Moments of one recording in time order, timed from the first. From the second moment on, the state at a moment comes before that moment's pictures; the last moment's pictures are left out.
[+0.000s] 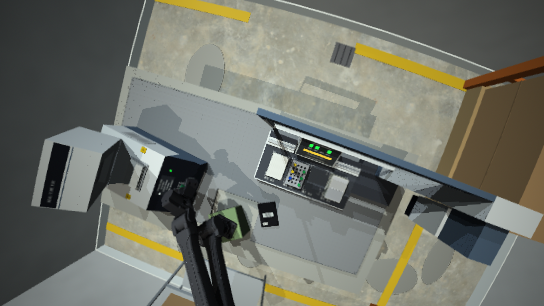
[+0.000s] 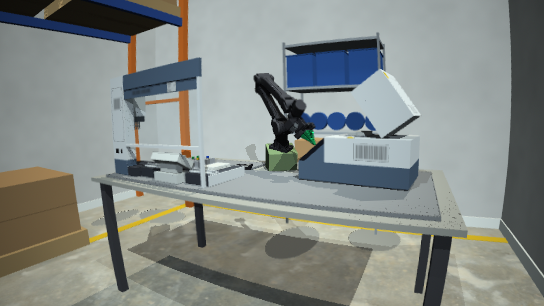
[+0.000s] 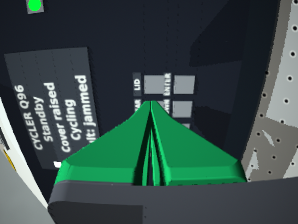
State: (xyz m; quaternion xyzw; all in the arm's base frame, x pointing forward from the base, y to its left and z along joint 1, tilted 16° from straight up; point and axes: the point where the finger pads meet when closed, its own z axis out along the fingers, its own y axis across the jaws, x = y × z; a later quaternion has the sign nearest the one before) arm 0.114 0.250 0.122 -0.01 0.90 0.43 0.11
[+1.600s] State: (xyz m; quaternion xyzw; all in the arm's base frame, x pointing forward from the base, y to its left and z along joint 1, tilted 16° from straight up) arm 0.106 0.193 0.149 0.00 0.89 0.44 0.11
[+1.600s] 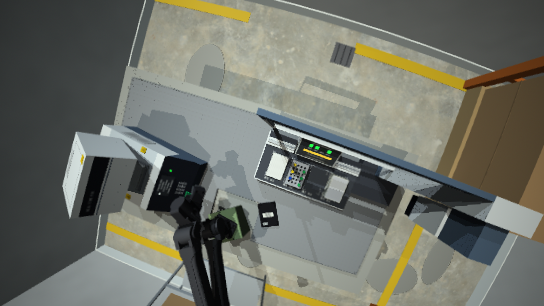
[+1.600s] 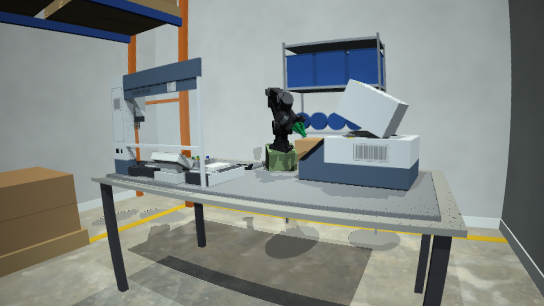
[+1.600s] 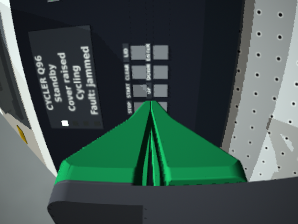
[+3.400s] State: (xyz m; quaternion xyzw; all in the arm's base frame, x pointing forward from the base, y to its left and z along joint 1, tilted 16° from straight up) arm 0.099 0.166 0.159 -0.01 0.90 0.42 0.11
